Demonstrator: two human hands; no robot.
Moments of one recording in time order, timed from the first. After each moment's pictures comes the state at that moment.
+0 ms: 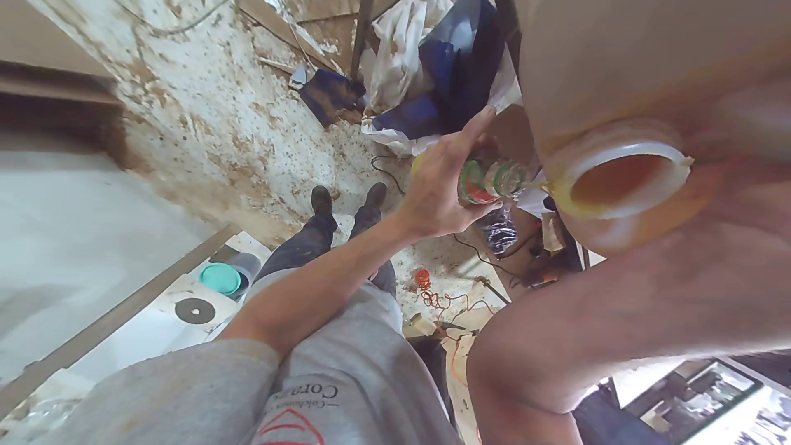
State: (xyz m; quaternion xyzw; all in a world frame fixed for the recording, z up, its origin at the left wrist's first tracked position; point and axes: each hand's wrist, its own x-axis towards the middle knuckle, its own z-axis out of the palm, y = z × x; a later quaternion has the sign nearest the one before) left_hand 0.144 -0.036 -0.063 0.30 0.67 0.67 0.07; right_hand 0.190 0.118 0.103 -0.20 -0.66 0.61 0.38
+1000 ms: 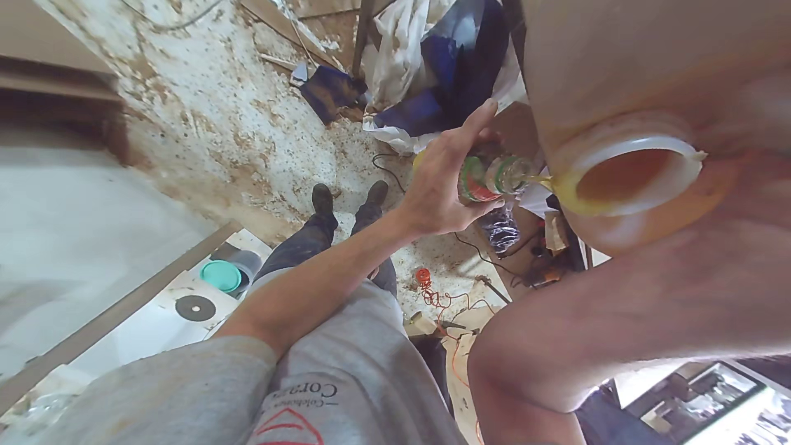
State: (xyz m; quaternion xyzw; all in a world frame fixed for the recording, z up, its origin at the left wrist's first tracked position) left_hand 0.144 -0.039 -0.060 0.30 0.66 0.69 0.06; right_hand 0.196 0.116 0.102 -0.18 -0.68 0.62 0.35
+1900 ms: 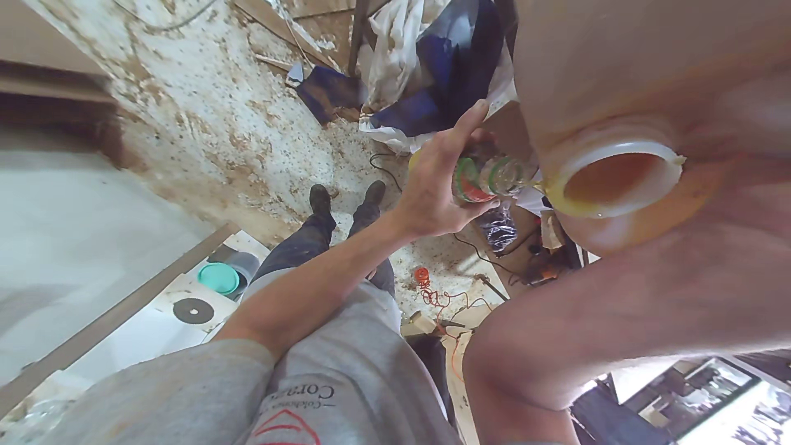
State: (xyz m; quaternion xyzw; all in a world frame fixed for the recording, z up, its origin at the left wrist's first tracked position) left_hand 0.143 -0.039 -0.059 0.30 0.66 0.69 0.06; right_hand 0.189 0.116 0.103 -0.18 -0.66 0.63 0.37
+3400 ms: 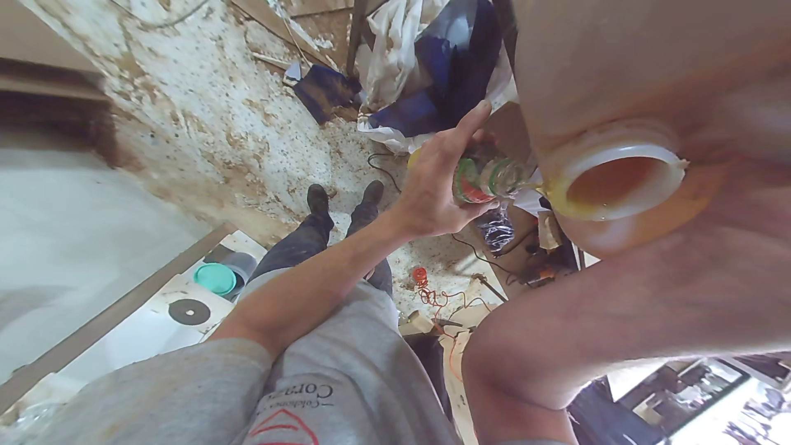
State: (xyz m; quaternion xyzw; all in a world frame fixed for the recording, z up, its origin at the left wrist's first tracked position) left_hand 0.141 -0.038 -0.060 0.31 0.66 0.69 0.06; right_hand 0.189 0.110 0.106 -0.18 -0.66 0.63 0.38
